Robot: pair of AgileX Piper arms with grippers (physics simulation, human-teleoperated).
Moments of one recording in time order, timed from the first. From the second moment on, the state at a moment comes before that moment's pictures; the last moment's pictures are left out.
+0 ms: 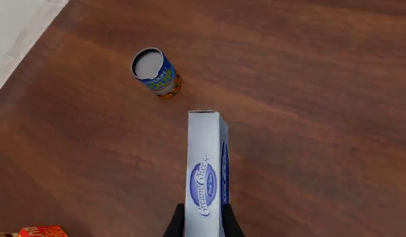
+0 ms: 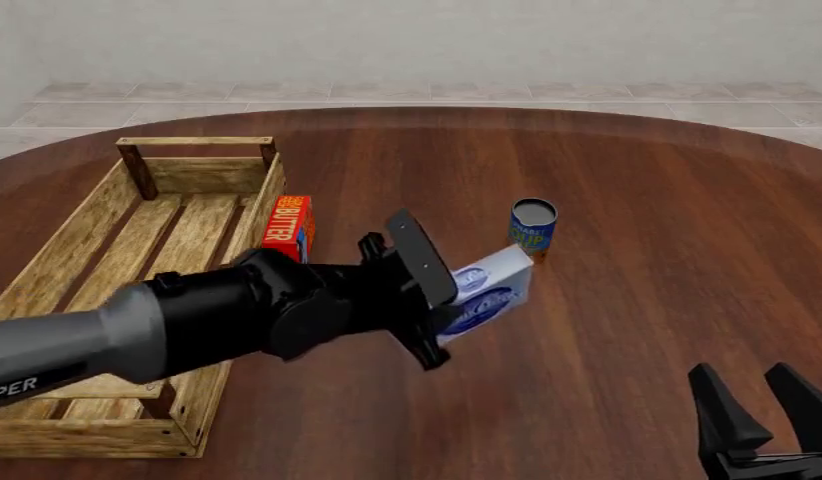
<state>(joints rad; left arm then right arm) -0.82 1.59 -1.06 0.19 0.39 0.08 0.11 0.00 -0.06 0.13</state>
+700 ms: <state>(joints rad) -0.58 1.38 -1.03 0.23 0.26 0.09 0.10 0.00 -0.05 0.13</state>
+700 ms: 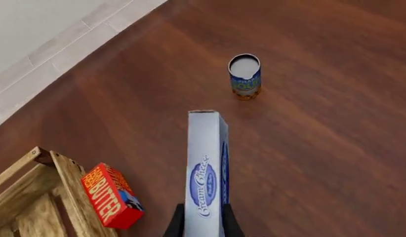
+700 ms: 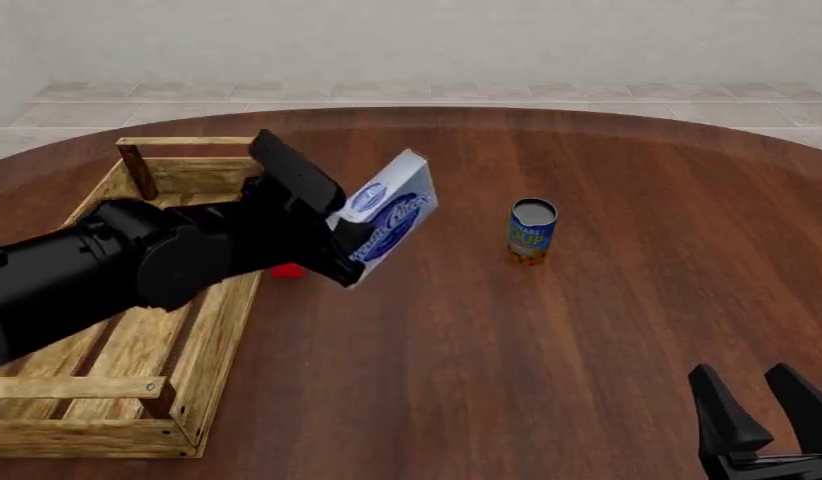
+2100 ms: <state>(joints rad) 0.04 1.48 -1.07 0.23 0.33 0.12 0.07 0.00 -0.03 0.14</state>
